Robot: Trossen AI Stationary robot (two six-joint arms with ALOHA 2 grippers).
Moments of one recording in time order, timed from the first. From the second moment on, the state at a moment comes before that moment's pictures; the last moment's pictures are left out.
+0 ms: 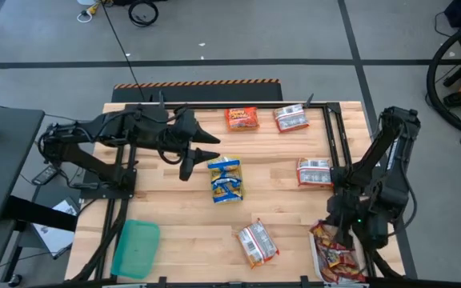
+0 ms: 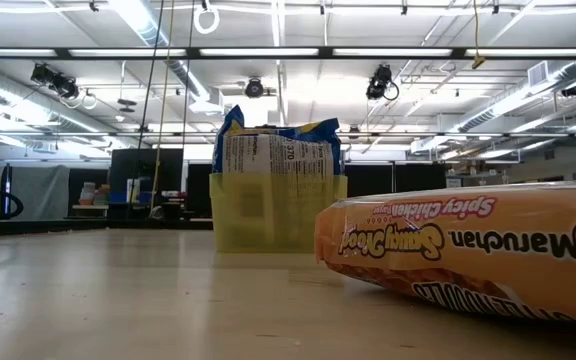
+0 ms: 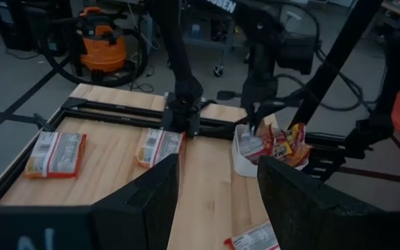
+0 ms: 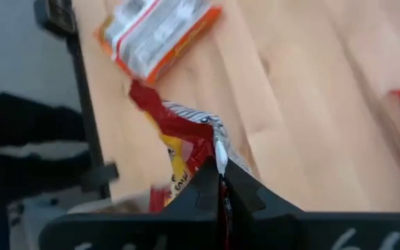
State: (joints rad) left arm -0.09 1.36 1.69 -0.63 -0.09 -0.20; right arm 1.16 1.14 0.96 -1.05 0.46 1.47
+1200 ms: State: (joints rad) left arm -0.14 1.34 1.50 -0.65 -0.09 -0.22; right arm 1.13 1.63 1.30 -1.08 -0.17 1.17
